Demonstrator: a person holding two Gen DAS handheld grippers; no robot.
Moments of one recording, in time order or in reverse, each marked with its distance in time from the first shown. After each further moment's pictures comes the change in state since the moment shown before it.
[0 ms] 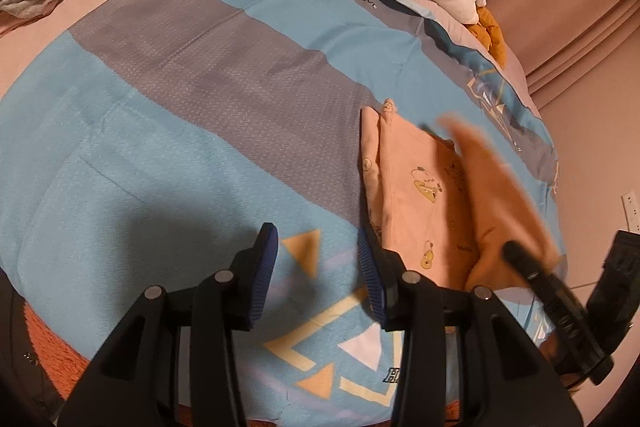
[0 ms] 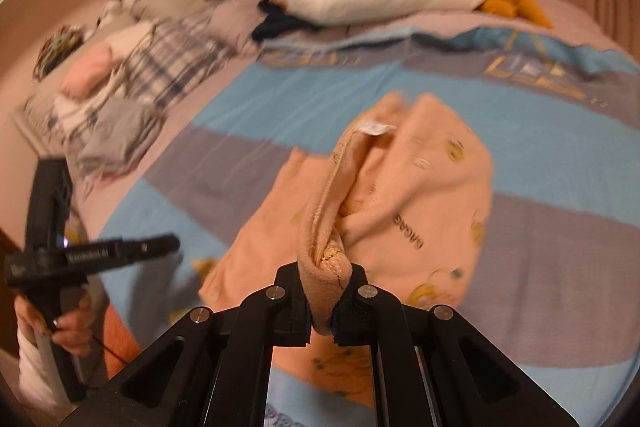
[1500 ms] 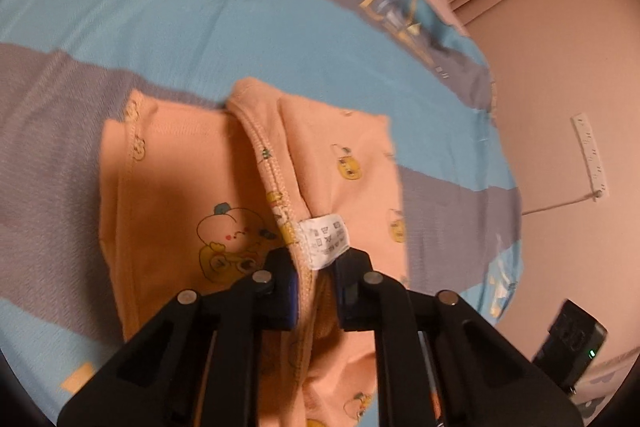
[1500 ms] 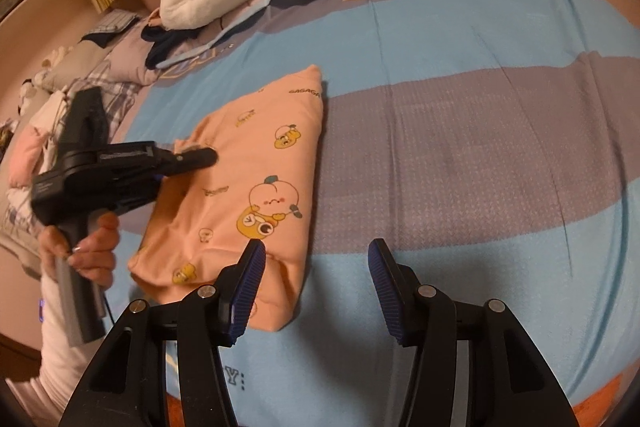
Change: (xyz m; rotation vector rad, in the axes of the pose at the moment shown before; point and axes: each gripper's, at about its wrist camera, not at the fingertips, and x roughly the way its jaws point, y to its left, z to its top) left arm 0.109 -0.125 0.050 0.225 0.251 -0.294; right arm -0.061 -0.085 -0.056 0.391 0.003 -0.142
